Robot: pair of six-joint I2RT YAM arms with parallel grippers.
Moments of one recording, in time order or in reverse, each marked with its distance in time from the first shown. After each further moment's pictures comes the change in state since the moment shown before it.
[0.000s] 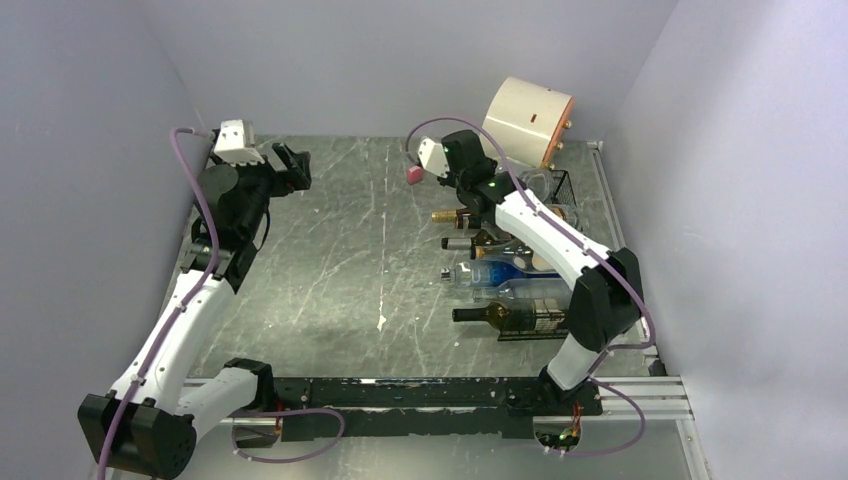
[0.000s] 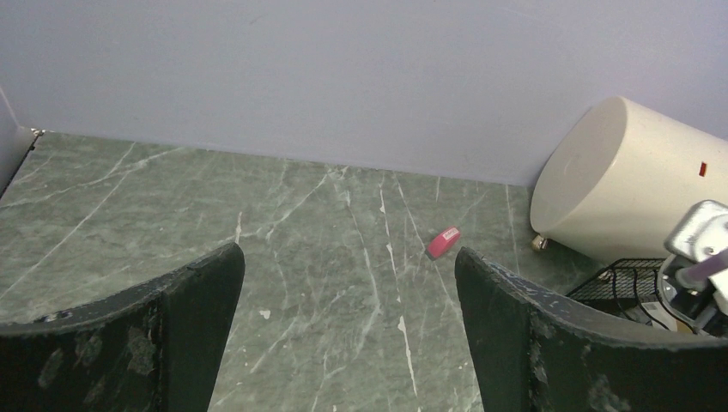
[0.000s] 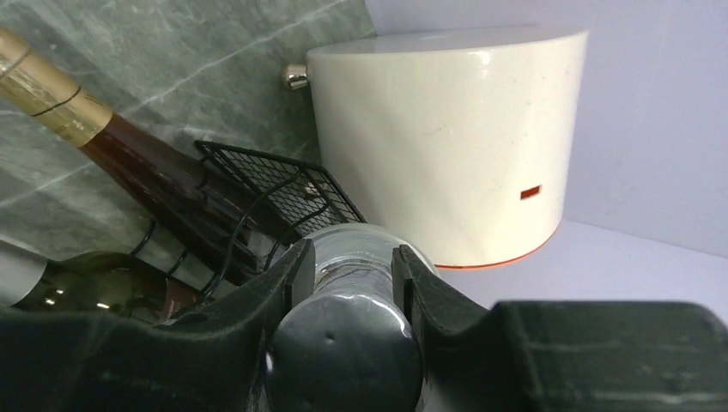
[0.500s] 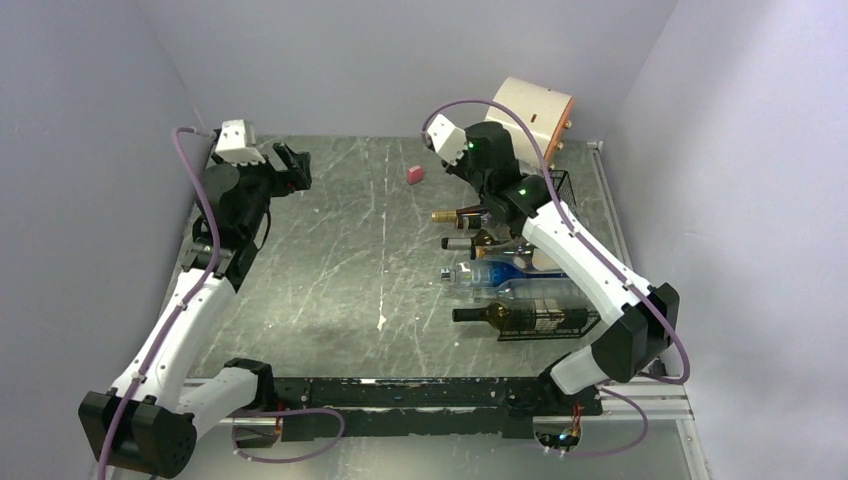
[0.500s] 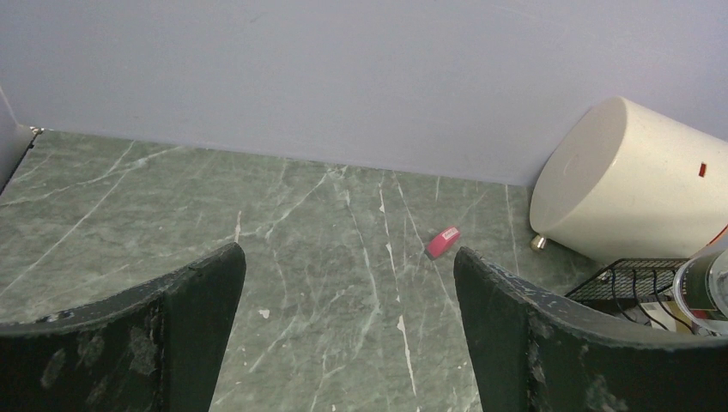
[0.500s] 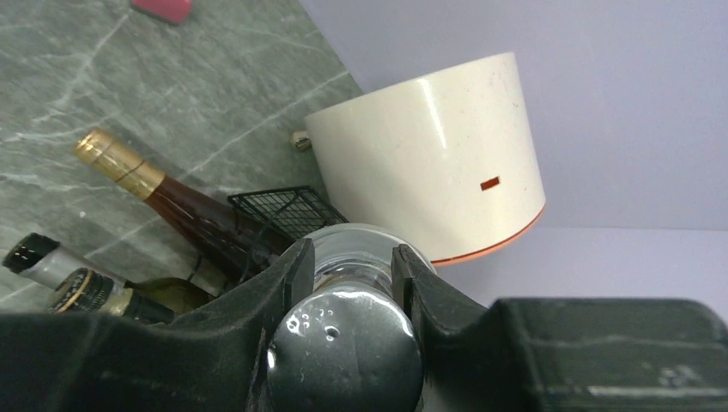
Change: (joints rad) left arm 0.000 0.004 0.000 -0.002 -0.001 -0.004; right arm 0.016 -0.209 0.000 -0.019 -0.127 0.159
